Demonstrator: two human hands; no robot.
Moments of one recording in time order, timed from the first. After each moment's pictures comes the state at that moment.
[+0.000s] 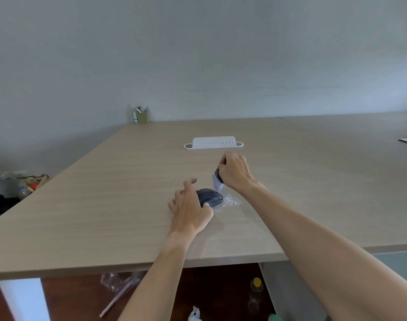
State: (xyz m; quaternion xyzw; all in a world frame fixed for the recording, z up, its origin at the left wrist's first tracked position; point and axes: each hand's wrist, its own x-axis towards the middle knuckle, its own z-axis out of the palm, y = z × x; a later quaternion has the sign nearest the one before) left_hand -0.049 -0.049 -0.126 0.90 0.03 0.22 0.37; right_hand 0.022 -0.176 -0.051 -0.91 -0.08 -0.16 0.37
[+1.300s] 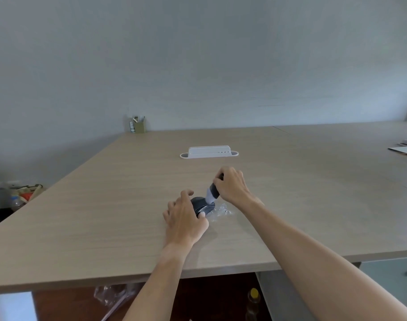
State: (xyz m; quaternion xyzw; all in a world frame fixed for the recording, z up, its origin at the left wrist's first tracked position) left_hand -0.051 -0.053 -0.125 0.92 0.06 0.24 0.31; right_hand 0.000 -0.181 -0.051 -0.90 -0.08 -0.15 0.41
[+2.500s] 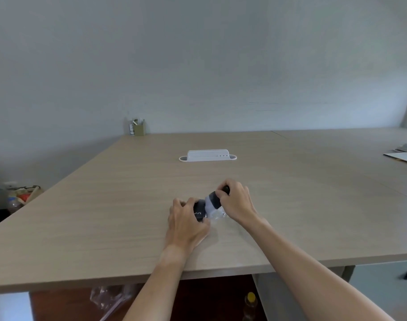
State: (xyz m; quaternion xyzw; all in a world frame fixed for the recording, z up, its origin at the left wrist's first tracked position) left_hand -0.061 -0.056 -0.125 0.91 0.01 0.25 0.33; right_hand -0.022 -0.197 -0.075 -0.87 -0.09 -0.16 0.46
